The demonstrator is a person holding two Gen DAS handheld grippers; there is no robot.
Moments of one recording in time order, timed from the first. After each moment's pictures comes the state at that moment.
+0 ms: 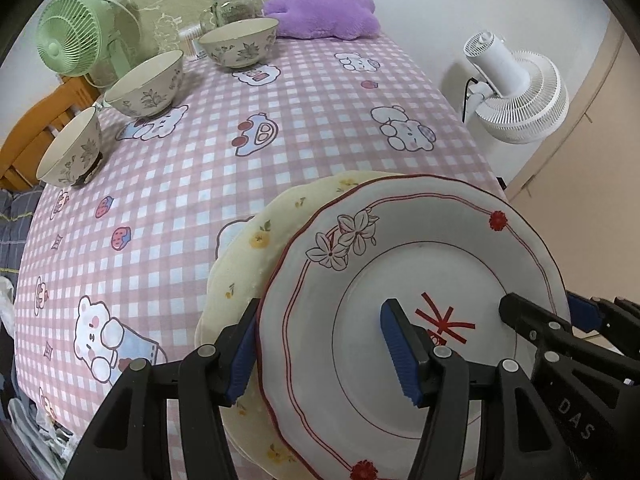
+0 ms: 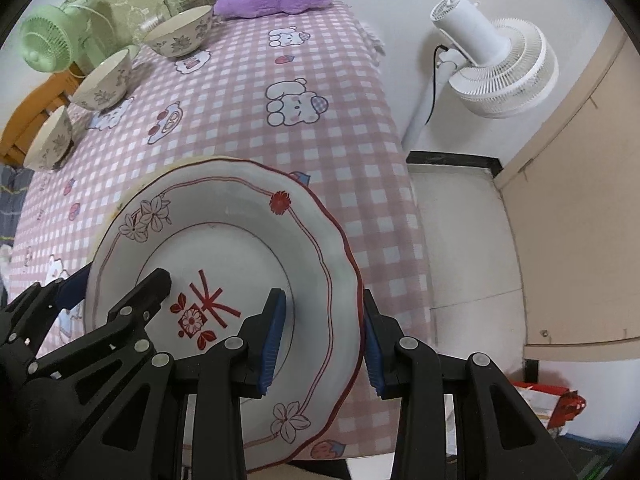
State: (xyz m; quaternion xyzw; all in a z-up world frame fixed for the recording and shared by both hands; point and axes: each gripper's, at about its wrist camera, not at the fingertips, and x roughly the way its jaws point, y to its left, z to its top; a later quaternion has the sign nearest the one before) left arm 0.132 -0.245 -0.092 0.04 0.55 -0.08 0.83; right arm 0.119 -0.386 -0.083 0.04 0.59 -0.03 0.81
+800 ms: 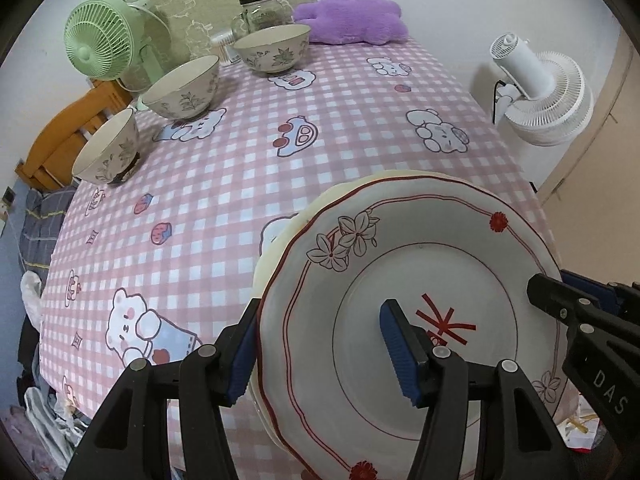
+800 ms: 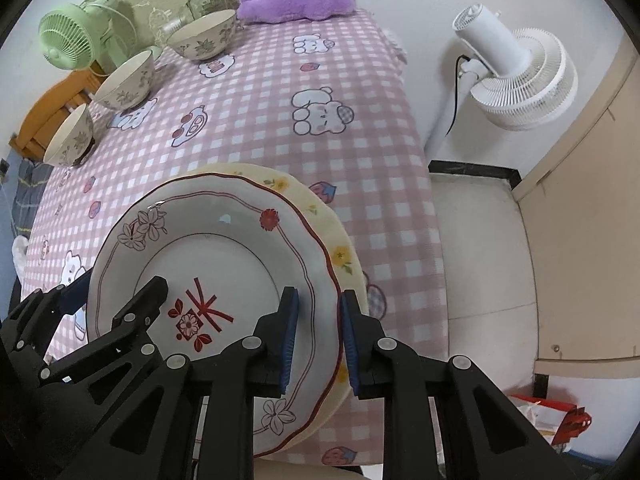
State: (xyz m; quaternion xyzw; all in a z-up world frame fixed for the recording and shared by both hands) left arm 0.125 -0.240 -0.088 0.07 0.53 -0.02 0.84; right arm 0.124 -0.378 -0.080 0.04 0.58 0.01 0.81
